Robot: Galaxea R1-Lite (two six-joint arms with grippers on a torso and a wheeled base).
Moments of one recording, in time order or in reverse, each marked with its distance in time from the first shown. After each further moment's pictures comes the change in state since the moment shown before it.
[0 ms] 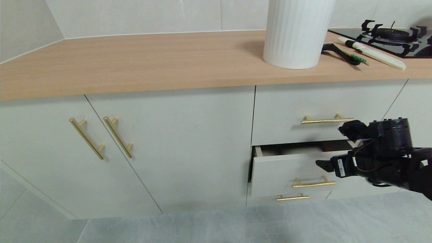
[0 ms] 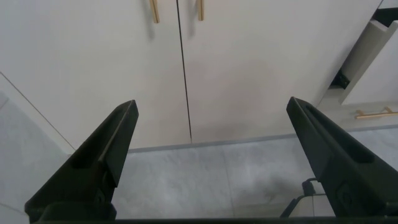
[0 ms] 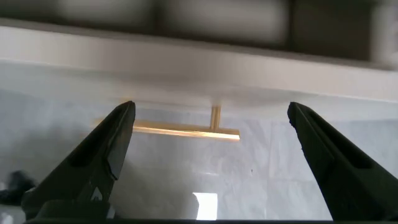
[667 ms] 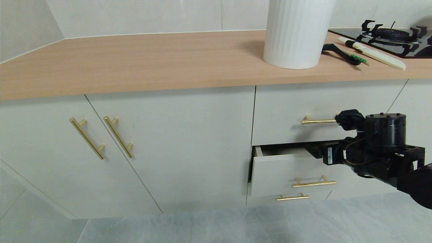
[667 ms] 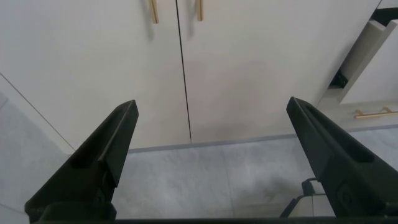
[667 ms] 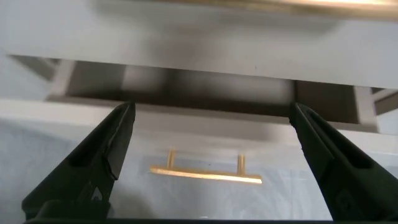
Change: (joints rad) left arm 0.000 0.000 0.000 0.000 0.000 0.000; right arm 0.051 0.070 0.006 -0.257 -0.042 0.064
